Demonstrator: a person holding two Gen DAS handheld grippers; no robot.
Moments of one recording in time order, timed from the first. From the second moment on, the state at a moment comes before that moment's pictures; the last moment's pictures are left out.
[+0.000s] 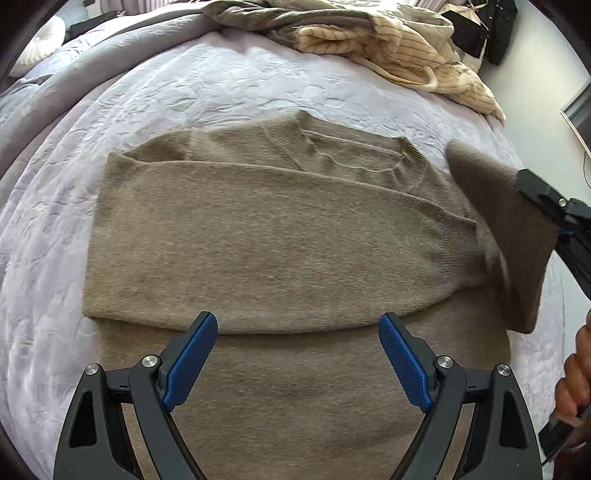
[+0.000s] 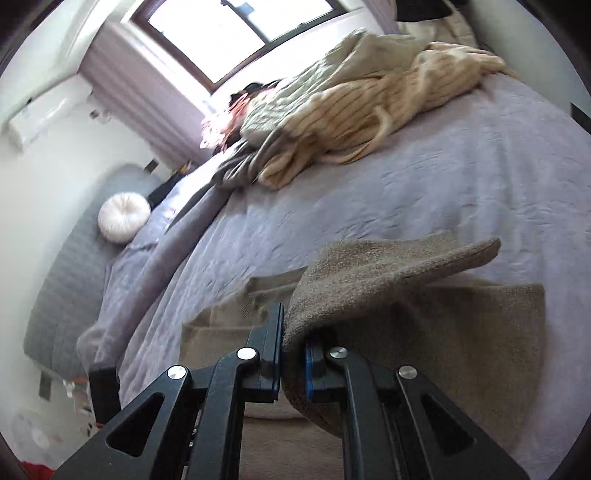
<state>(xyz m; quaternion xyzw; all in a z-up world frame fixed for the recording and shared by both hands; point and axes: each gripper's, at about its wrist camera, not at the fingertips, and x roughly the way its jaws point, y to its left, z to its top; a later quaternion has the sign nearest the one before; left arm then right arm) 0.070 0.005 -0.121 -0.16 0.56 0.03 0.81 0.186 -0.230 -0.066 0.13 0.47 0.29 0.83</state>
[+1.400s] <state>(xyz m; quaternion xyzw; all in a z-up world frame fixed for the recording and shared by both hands) 0.054 0.088 -0.140 -0.31 0.53 -0.03 0.79 0.140 -0.189 -0.137 0.10 0.60 0.28 0.74</state>
